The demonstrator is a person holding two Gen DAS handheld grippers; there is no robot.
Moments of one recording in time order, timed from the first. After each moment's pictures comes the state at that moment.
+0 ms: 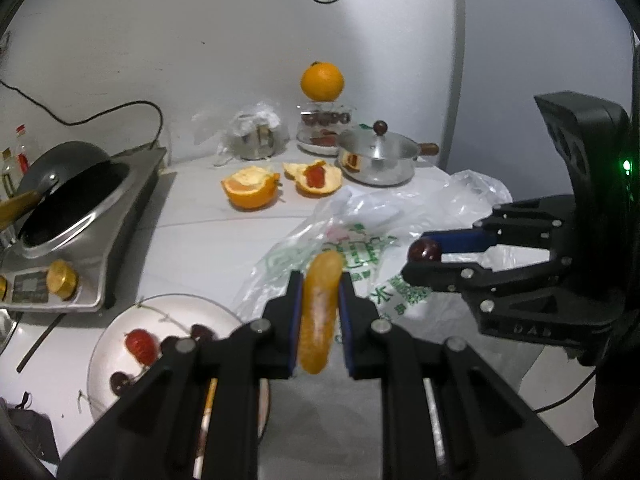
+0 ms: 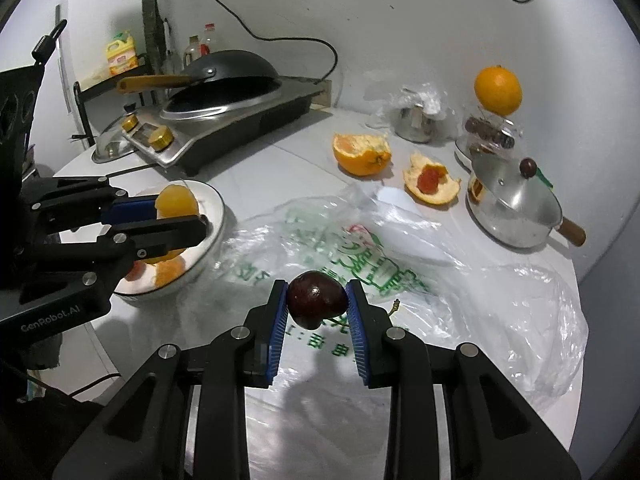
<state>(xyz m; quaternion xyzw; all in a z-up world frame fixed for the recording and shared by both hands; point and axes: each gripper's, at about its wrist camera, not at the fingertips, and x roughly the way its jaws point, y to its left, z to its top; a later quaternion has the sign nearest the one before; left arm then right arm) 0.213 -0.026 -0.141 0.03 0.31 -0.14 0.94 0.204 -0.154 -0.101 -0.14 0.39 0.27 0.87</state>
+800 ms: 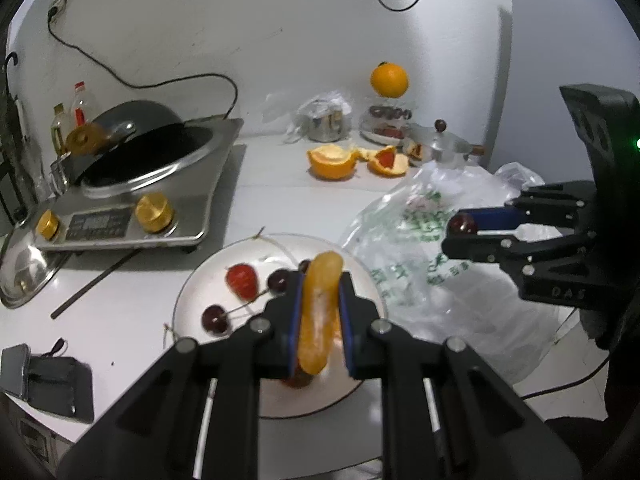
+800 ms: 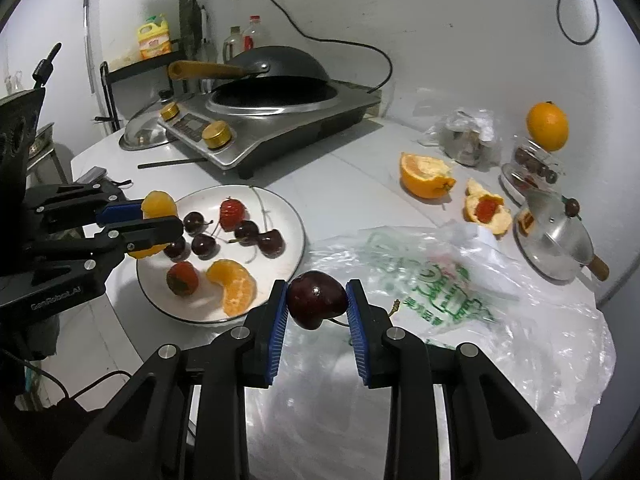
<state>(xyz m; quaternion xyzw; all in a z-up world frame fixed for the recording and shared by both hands) 0.170 0.074 -0.158 0.00 0.32 -0.07 0.95 0.182 -0.077 -0.099 -0.17 0.38 0.30 0.86</state>
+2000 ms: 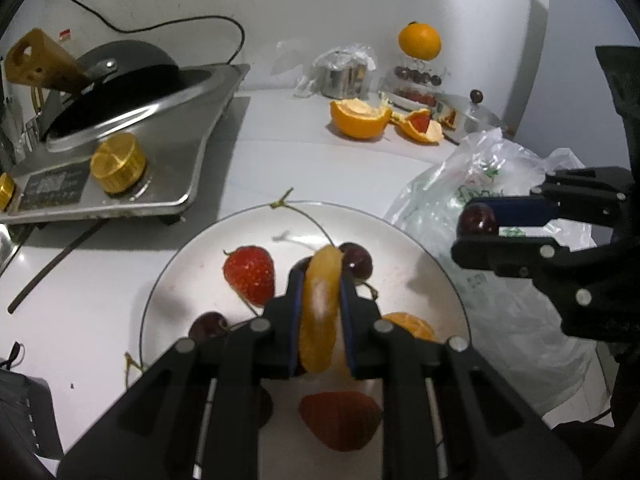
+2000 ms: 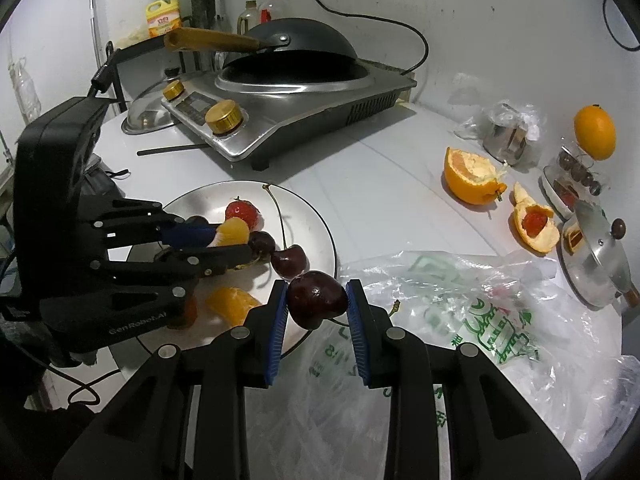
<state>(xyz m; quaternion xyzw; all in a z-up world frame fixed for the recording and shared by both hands) 0.244 0.092 -0.216 -0.03 0.38 -0.08 0.92 0.220 -0.029 -0.130 -0.18 0.41 0.33 0.83</state>
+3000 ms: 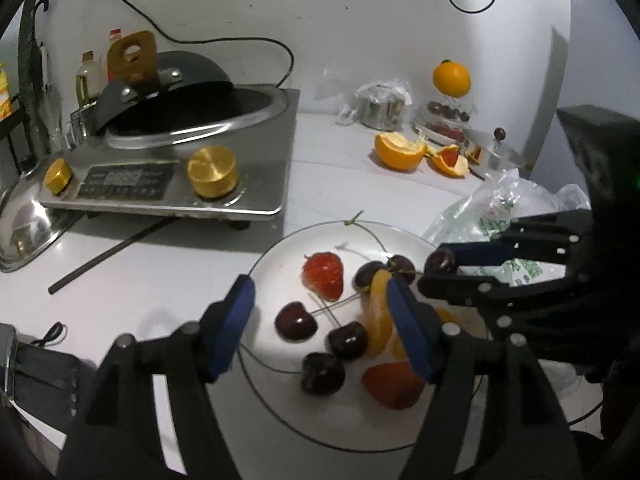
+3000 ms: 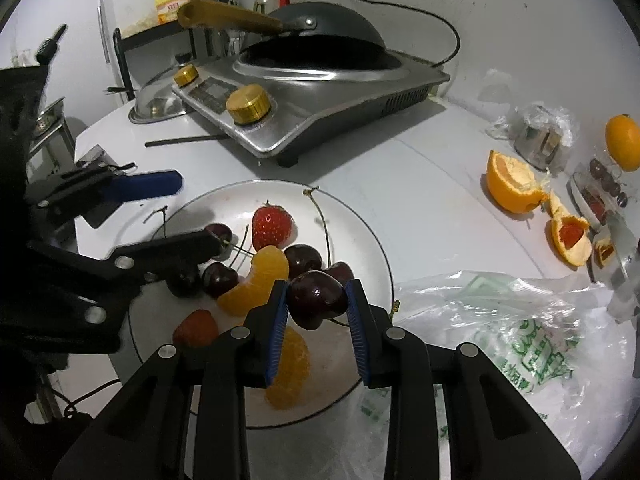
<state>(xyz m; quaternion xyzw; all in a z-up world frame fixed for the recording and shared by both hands) 0.207 0.141 -0.191 -0.05 0.34 -0.03 0.94 0.227 0.016 -0.152 -0.19 0.43 0.34 0.82</state>
